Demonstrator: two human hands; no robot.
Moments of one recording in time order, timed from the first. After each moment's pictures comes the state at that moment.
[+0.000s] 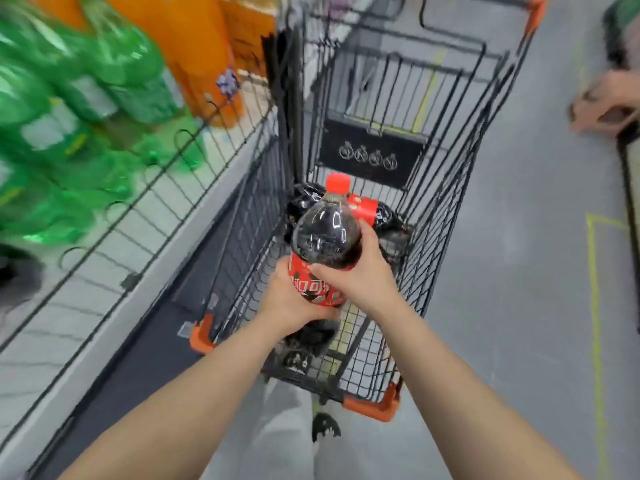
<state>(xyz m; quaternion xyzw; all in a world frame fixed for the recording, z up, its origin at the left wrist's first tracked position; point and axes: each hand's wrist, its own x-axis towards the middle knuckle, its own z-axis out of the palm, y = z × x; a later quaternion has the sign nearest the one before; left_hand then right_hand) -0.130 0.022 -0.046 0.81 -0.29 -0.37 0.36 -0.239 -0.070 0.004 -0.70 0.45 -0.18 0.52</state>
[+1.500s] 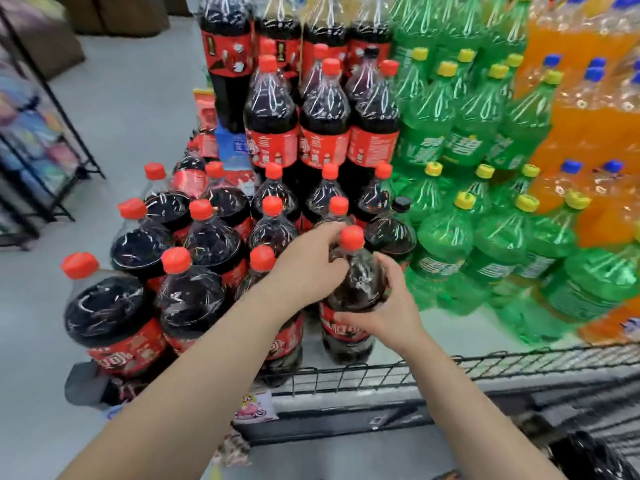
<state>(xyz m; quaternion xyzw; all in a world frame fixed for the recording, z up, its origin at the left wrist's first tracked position) 0.119 0.374 0.184 0.91 -0.07 -0.03 0.40 0.113 0.213 0.095 -0.84 -0.06 -0.03 0.54</state>
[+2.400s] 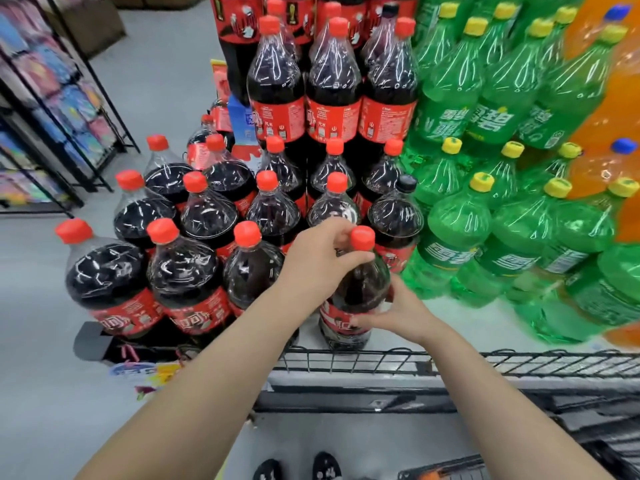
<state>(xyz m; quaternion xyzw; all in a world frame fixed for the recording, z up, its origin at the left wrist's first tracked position) 0.115 0.334 0.157 0.88 0.00 0.06 0.47 0.139 0.160 0.053 -0.83 -0.09 0.19 0.51</state>
